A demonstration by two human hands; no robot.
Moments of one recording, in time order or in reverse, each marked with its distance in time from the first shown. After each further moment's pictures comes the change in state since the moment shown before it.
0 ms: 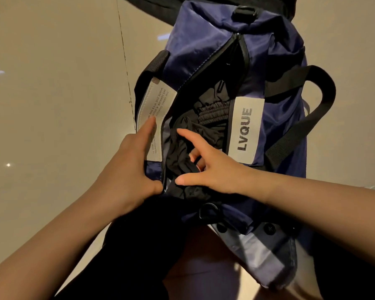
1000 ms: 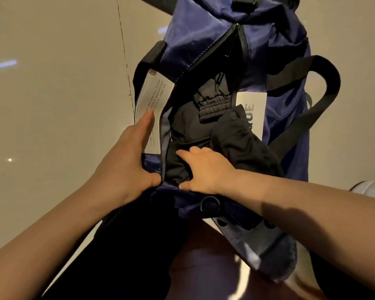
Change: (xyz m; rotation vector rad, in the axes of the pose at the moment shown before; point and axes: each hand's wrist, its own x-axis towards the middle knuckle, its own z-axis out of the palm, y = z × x) left_hand 0.004 -0.004 0.000 0.045 0.018 0.019; right_hand 0.020 0.020 0.028 -0.774 -0.096 0.089
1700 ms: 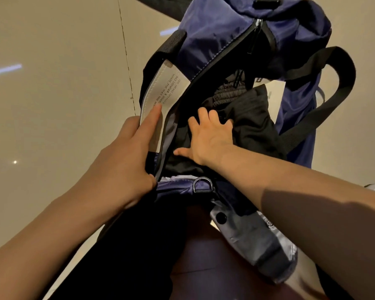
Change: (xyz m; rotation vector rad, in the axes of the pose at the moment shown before) left_hand -0.006 0.023 -0.016 0.296 -0.039 -0.016; right_hand 0.037 -0.001 -0.038 -0.192 0.195 0.338
